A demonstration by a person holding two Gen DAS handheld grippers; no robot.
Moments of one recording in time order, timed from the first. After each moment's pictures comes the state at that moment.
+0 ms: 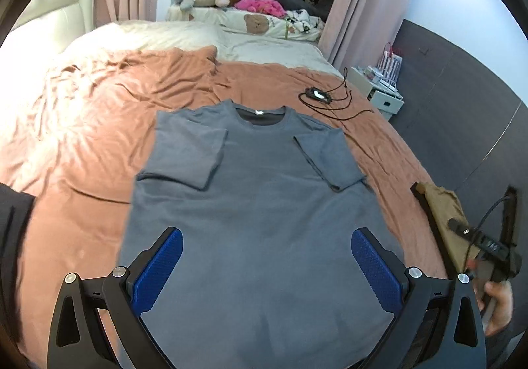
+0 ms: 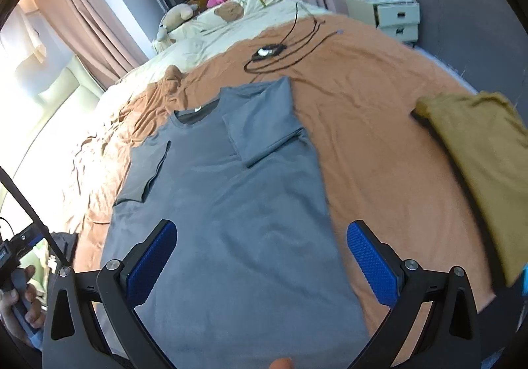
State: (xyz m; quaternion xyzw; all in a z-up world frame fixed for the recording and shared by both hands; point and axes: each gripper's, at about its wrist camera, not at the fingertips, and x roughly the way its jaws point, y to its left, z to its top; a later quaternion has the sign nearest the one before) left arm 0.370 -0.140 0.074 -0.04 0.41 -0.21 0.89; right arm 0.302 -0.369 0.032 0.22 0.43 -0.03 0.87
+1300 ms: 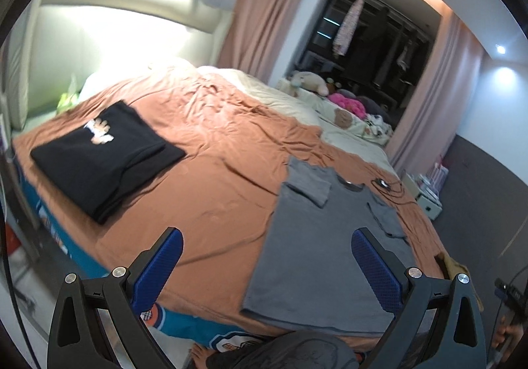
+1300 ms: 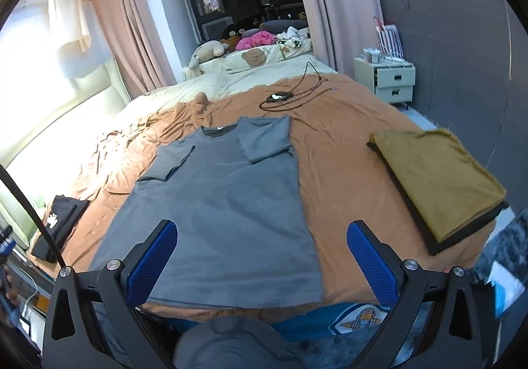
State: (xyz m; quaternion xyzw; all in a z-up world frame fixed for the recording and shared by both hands) left arm 0.136 0.107 0.044 -0.20 0.25 -0.03 0.95; right arm 0.085 -0.339 0.060 0.15 0.34 -0.02 0.93
